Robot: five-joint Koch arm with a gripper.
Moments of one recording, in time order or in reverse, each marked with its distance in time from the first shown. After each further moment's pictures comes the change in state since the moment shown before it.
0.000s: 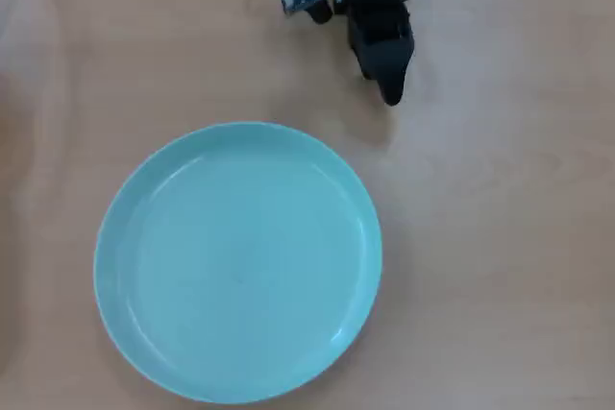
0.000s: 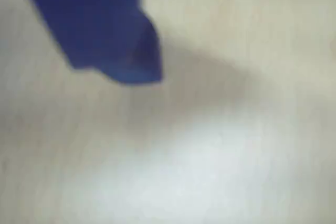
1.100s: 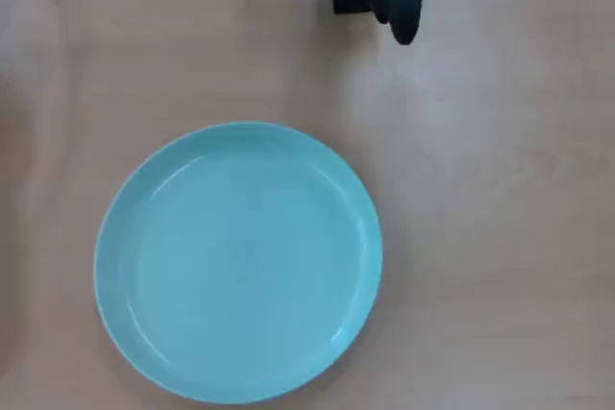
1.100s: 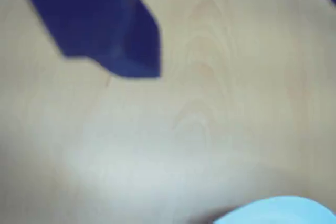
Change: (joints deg) arm 0.5 -5.1 -52.4 42.5 8.3
